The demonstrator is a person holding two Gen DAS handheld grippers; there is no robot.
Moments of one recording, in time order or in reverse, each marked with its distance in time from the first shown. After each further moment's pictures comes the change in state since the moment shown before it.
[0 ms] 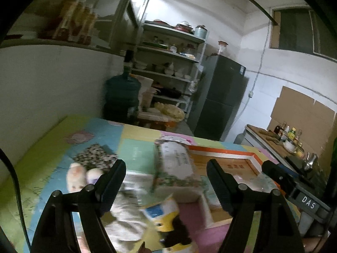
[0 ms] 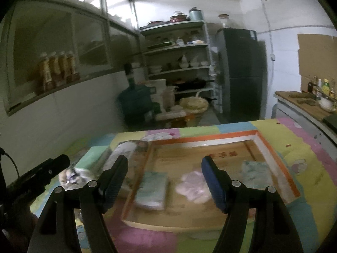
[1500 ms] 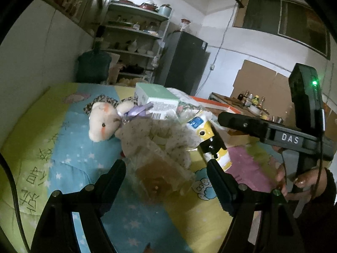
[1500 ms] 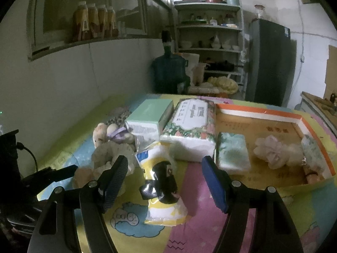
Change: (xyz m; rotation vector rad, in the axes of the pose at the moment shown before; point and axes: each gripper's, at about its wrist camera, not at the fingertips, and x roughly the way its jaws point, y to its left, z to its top) left arm -0.026 0.109 -0.078 0.121 0.177 -0.311; right arm 0.030 0.122 -0.059 -0.145 0.171 0.098
